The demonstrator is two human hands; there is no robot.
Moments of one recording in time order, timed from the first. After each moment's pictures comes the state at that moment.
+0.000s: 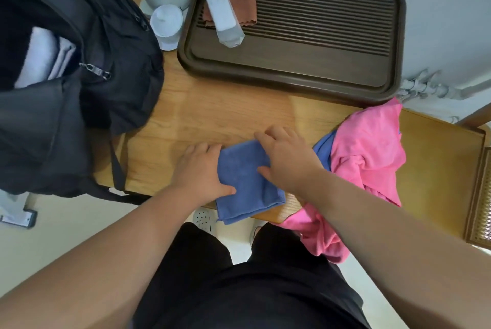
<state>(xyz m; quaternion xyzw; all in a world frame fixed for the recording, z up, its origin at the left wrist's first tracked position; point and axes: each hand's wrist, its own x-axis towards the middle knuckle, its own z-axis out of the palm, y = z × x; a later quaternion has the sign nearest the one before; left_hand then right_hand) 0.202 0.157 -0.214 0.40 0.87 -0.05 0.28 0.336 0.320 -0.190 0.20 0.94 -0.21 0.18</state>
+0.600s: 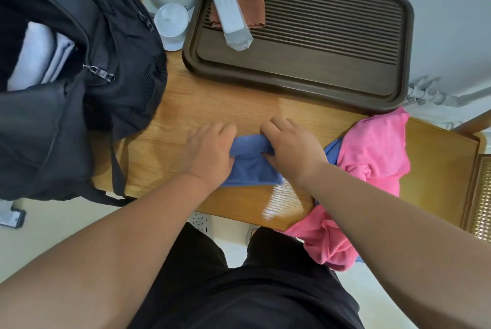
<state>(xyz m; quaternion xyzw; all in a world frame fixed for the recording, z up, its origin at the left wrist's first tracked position) 0.183 0.186 -0.198 0.49 0.86 0.09 0.10 0.311 0.335 -0.195 0.17 0.97 -0.14 0.10</state>
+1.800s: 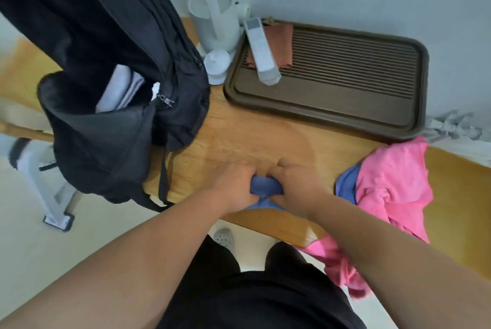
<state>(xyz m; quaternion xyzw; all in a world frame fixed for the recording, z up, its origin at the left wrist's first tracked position) 0.188 0.162 -0.164 0.46 0.83 0.03 0.32 0.314 0.298 -0.171 0.15 0.93 -0.28 0.21</state>
